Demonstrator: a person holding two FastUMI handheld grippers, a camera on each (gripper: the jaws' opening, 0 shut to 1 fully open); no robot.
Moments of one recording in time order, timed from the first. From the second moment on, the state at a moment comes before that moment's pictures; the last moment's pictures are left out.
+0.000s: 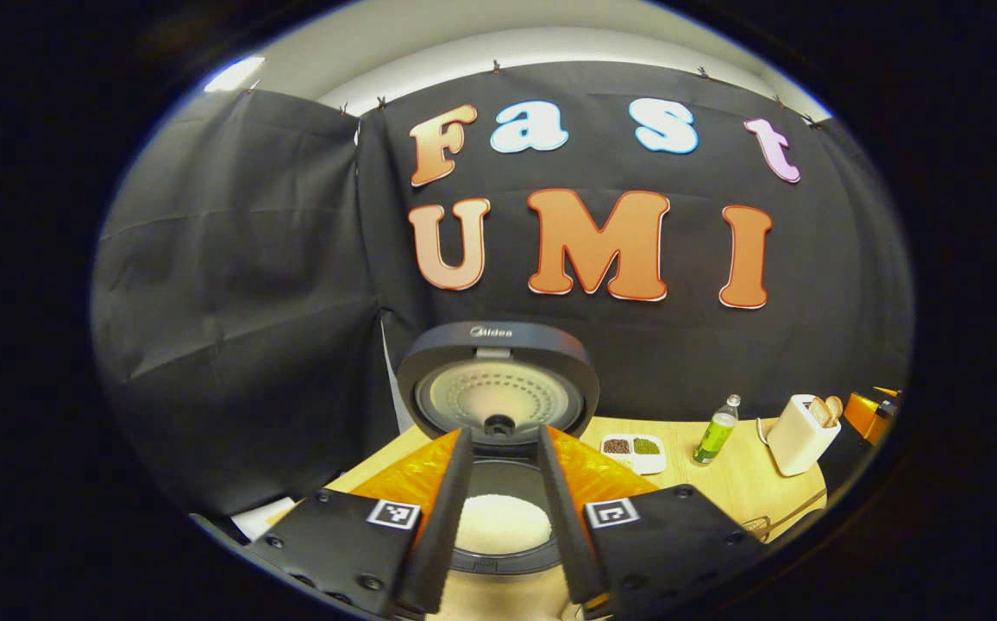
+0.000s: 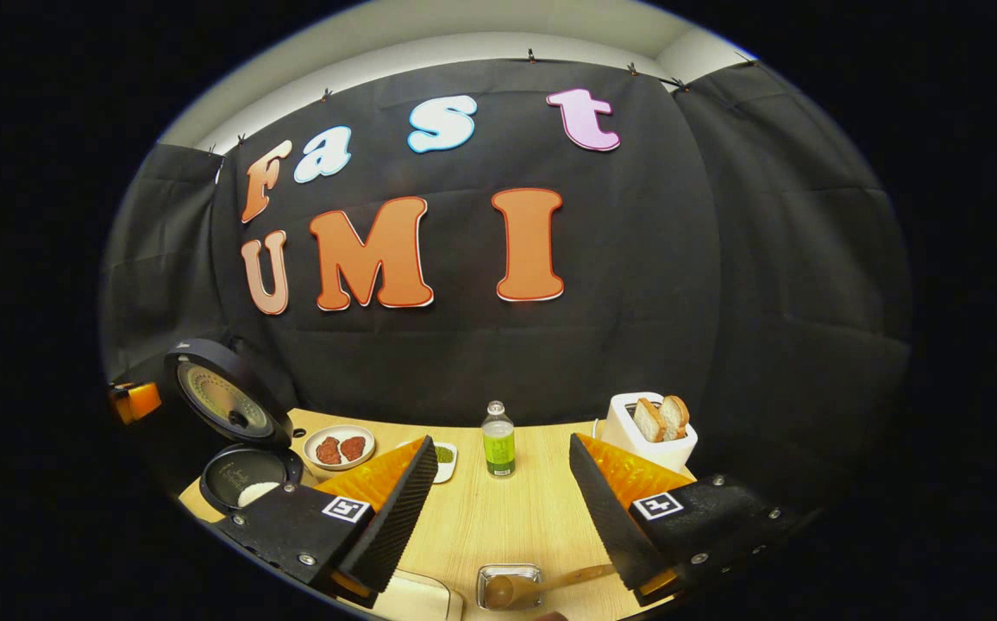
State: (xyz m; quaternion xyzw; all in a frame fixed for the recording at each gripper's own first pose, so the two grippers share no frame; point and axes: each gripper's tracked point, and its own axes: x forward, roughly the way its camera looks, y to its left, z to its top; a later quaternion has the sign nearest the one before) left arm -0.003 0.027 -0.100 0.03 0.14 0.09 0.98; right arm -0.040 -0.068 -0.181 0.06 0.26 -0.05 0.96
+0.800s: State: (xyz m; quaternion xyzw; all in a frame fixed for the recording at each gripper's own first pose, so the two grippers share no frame) left arm -0.016 -0.017 -0.080 0.10 0.10 0.07 0.99; right arm -0.099 -0.101 -0.299 0.12 0.35 -0.10 0.92
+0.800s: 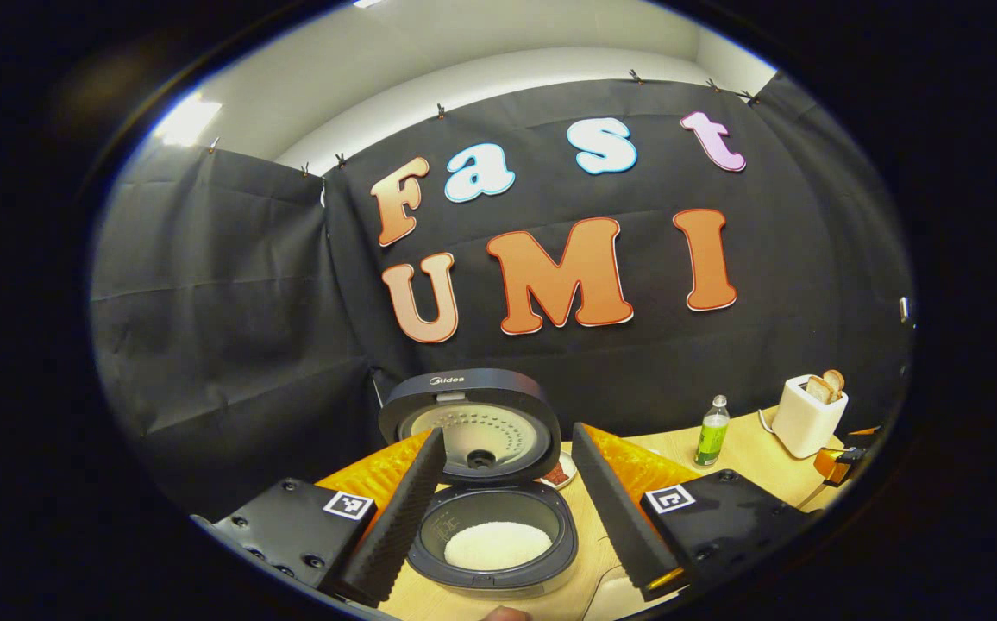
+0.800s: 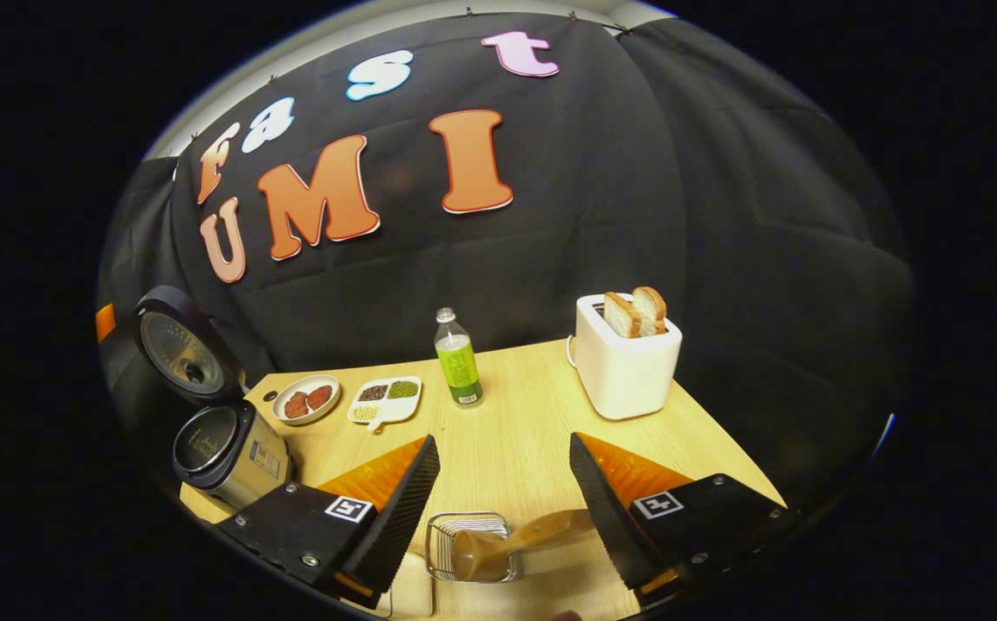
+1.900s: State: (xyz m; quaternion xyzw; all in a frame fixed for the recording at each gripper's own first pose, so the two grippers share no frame) left arm -0.022 -0.023 -0.077 0.13 0.10 0.04 0.99; right arm -0.129 -0.079 -0.384 0.23 0.42 -0.17 0.86
